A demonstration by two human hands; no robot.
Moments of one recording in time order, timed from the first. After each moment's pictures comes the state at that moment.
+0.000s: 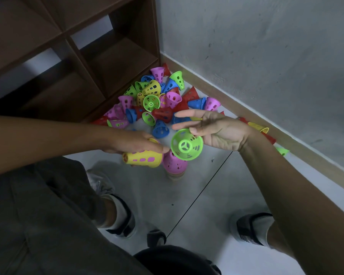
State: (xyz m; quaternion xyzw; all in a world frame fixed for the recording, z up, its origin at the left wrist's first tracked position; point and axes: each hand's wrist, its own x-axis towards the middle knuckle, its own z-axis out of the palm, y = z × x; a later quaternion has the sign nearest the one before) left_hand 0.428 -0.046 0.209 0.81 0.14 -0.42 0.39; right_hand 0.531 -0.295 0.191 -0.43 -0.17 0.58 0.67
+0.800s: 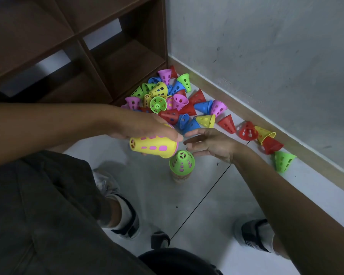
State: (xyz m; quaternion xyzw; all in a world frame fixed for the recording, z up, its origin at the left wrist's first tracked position) left_hand 0.444 -0.059 0.265 0.78 0.10 -0.44 0.43; right_hand 0.516 -0.279 0.143 -0.67 -0.06 0.49 0.55
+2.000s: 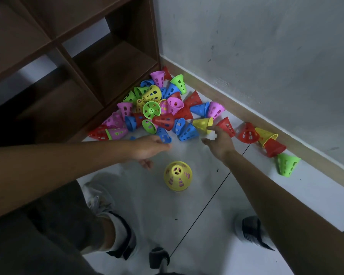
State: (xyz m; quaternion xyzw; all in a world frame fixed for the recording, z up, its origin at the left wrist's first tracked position) left_hand 0.471 -0.062 0.150 0.79 0.23 -0.36 0.44; right_hand 0.556 -0.290 0.071 -0.87 0.03 0.21 0.45
